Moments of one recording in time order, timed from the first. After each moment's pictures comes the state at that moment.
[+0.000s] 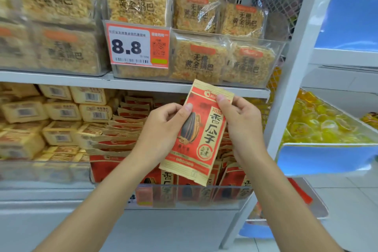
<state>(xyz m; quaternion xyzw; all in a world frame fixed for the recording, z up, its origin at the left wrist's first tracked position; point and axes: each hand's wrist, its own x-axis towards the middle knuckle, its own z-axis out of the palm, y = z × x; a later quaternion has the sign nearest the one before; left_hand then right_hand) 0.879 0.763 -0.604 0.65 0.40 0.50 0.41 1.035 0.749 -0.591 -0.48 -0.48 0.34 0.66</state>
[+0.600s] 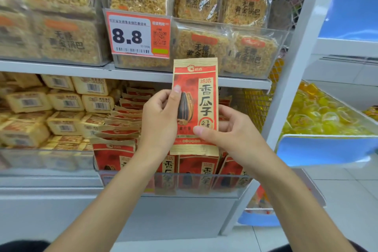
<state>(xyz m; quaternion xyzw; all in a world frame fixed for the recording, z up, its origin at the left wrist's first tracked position) 0.892 0.754 -0.605 0.56 0.43 0.62 0.36 1.039 0.709 -0.592 -0.46 -0.61 0.45 0.46</state>
